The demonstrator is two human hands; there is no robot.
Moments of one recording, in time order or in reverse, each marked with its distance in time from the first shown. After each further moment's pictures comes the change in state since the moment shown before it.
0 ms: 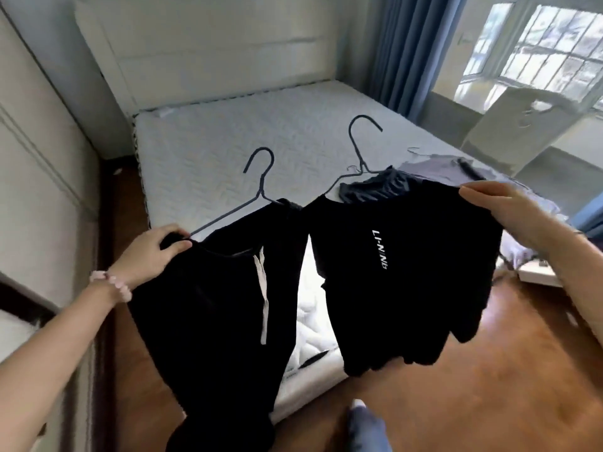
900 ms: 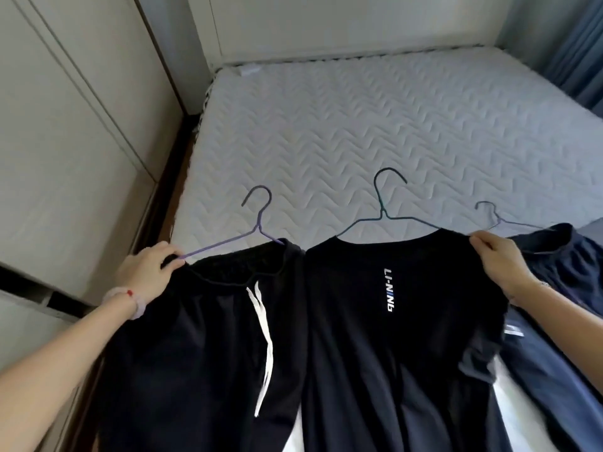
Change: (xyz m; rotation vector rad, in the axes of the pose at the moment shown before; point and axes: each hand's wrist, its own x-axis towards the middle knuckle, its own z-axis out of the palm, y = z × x) left_hand 0.285 -0.199 0.108 0.273 0.242 -0.535; right_hand 0.520 0.216 0.188 -0.445 -0.116 0.036
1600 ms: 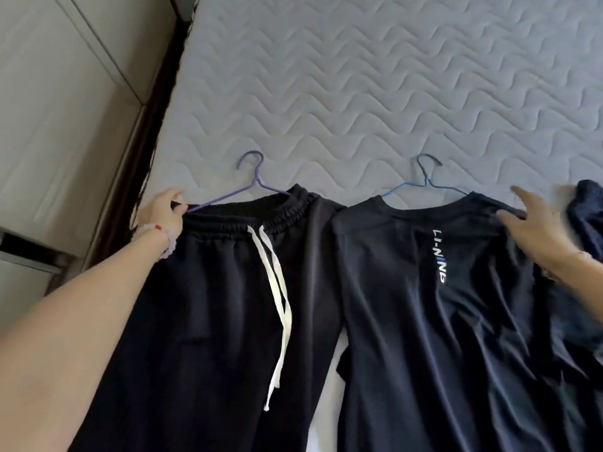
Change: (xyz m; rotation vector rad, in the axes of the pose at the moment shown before) left_hand 0.121 -0.129 0.203 -0.182 0.018 -0.359; right_hand 0.077 0.078 0.191 -0.302 -0.081 0.060
